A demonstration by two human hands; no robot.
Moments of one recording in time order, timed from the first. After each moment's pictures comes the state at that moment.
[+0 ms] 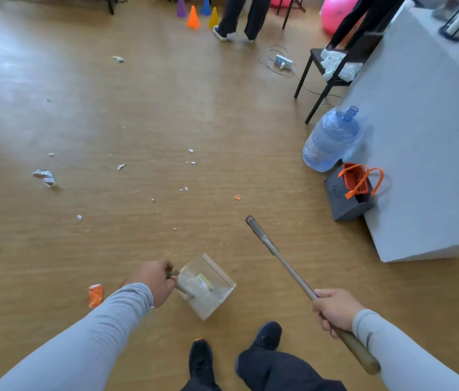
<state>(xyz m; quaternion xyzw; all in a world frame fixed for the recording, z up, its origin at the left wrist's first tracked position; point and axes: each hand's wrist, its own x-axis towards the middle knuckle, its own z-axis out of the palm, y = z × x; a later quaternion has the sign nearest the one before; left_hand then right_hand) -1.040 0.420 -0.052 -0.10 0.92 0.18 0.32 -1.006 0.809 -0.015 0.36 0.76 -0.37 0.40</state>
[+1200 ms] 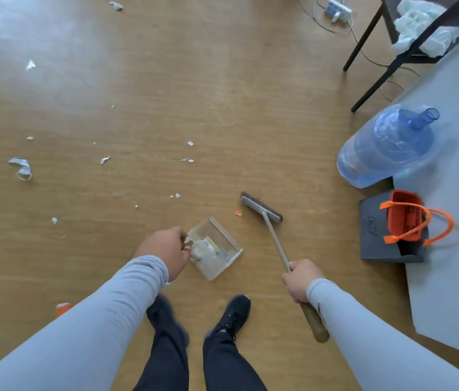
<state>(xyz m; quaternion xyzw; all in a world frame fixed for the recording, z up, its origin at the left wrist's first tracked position) -1.431 0.566 -0.130 -0.16 0.92 0.14 0.33 -1.440 0.859 -0.156 0.21 0.83 -0.18 0.49</state>
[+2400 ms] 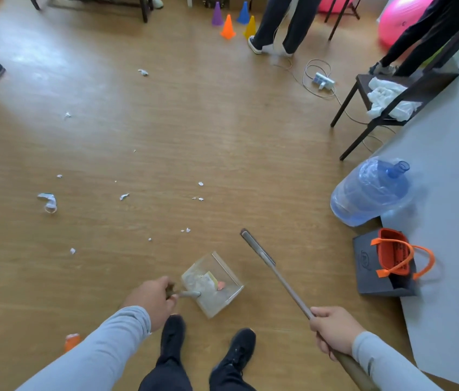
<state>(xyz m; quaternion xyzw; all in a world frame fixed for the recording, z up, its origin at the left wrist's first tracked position) -1.344 0.498 -0.063 -0.17 0.91 0.21 0.33 -1.378 0.880 -0.047 0.27 0.77 -0.33 0.48</state>
